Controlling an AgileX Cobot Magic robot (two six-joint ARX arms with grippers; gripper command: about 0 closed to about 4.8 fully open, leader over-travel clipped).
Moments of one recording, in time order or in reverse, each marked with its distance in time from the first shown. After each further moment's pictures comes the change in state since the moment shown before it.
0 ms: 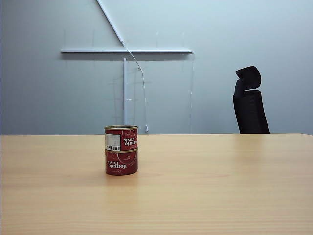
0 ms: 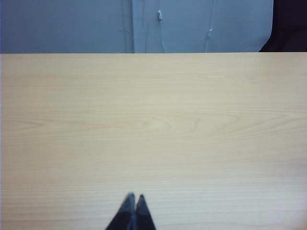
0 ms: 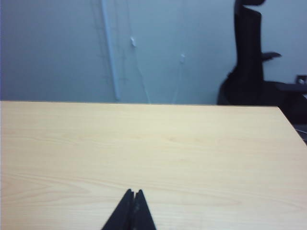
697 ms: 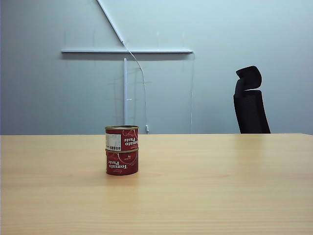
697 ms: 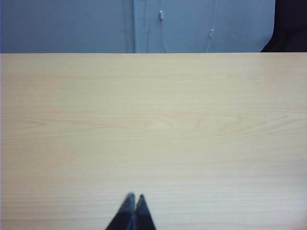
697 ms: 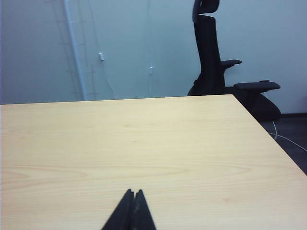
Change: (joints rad) left arm 0.000 0.000 0.000 0.000 -0.001 0.000; right arm -0.516 -0.509 -0.450 0.046 -0.393 -0.016
